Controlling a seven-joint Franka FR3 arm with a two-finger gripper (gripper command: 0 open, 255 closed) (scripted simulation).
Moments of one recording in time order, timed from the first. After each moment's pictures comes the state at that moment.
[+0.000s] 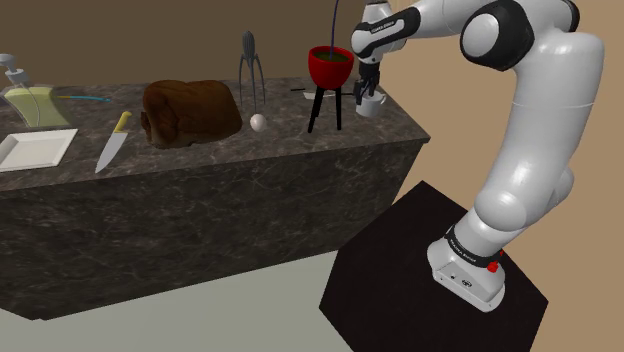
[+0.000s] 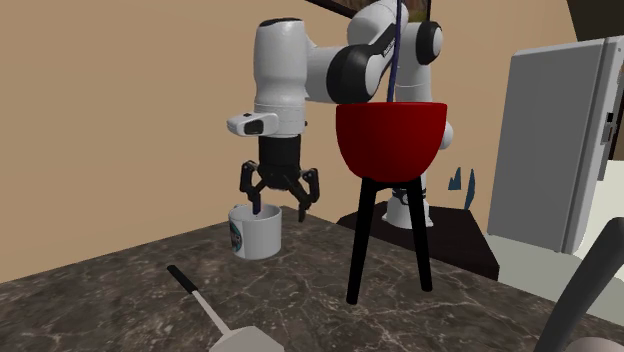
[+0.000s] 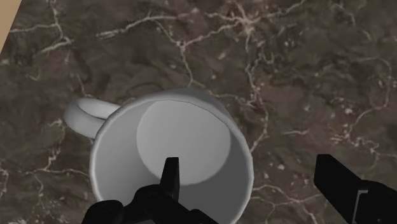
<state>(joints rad) -0.18 0.41 -0.16 -1.69 -0.05 2.04 -0.42</state>
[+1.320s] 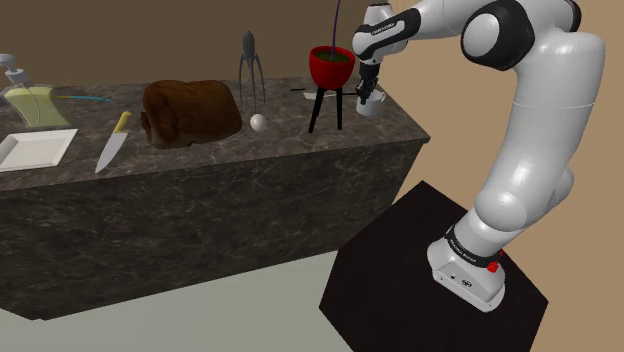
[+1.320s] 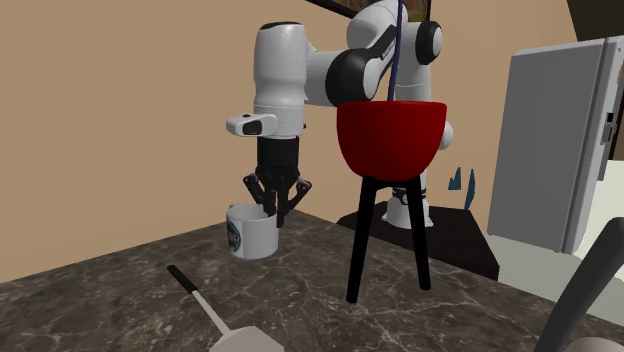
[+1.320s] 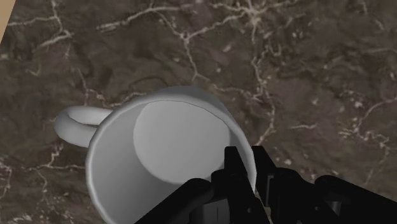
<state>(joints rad) -0.17 0.40 -0.17 -1.71 -0.04 2.09 -0.43</state>
